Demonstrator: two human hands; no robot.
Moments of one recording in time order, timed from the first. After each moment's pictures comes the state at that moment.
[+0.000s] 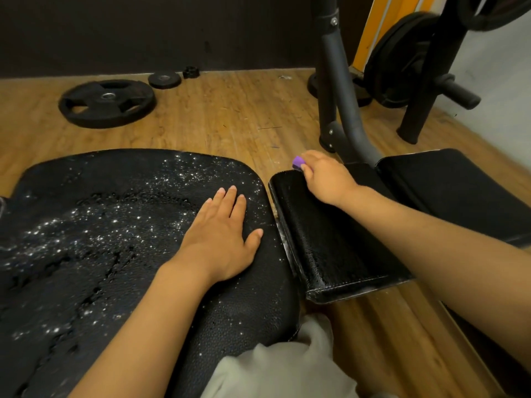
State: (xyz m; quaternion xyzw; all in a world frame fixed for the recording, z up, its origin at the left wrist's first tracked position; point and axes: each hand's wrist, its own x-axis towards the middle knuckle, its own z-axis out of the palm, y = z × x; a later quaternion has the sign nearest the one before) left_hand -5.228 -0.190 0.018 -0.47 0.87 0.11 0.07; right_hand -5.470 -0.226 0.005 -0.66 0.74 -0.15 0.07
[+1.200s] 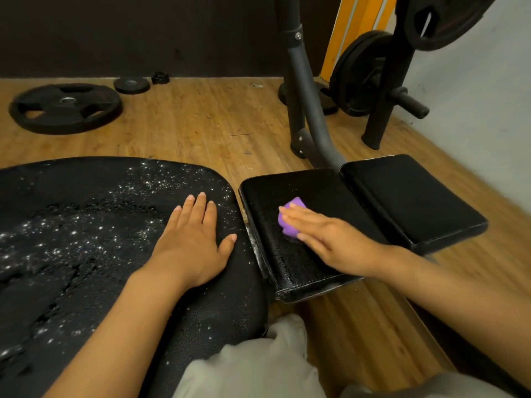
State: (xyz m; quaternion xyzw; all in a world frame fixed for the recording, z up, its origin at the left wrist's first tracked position) left_hand -5.236 -0.188 0.018 -0.48 0.87 0.09 0.10; right_hand -5.484 -0.101 0.001 -0.78 0.59 -0.13 0.13
